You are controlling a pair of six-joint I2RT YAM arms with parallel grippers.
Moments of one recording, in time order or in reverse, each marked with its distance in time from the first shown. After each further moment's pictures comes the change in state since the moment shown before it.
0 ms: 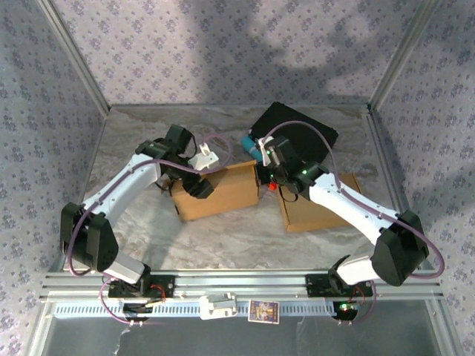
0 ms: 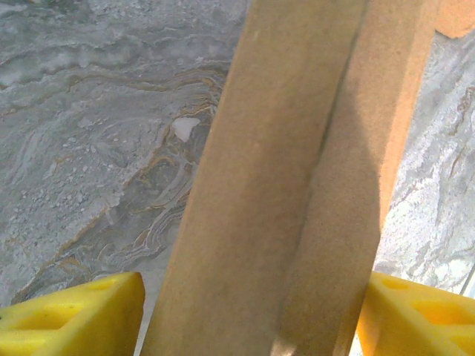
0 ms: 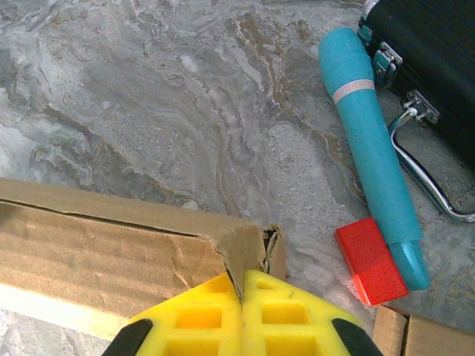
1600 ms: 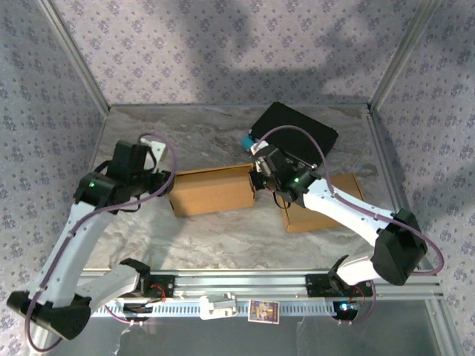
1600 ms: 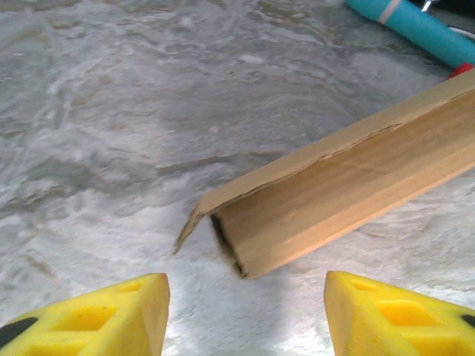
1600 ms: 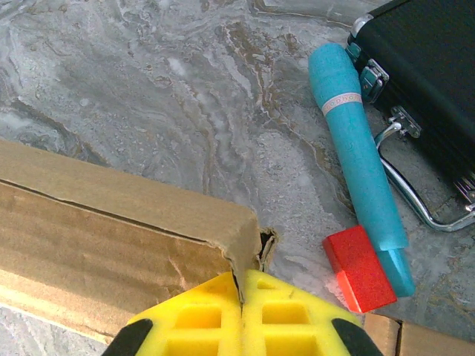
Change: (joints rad) left arm 0.057 -0.507 -0.027 -0.144 -0.470 -0.534; right arm 0.092 0.009 -0.028 0.045 0.163 -0.013
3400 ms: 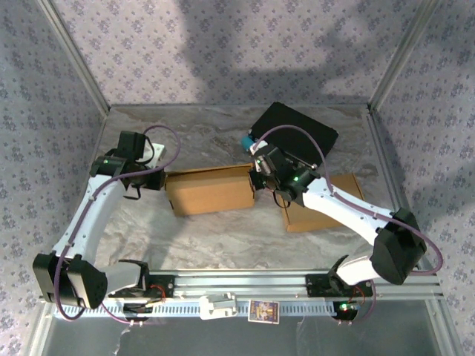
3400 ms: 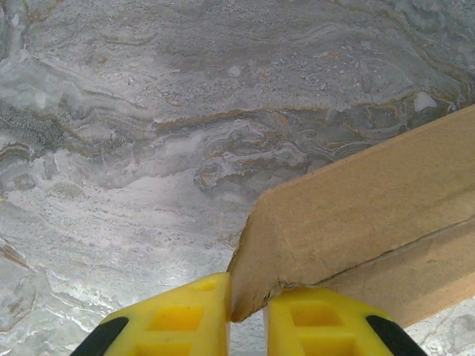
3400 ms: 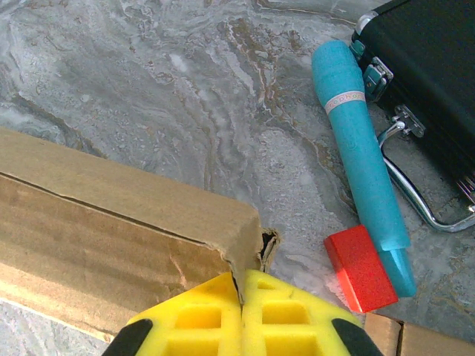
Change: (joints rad) left arm 0.217 0.225 -0.085 0.085 0.168 0.141; right arm -0.003 0.008 0.011 -0.012 -0.011 -0.008
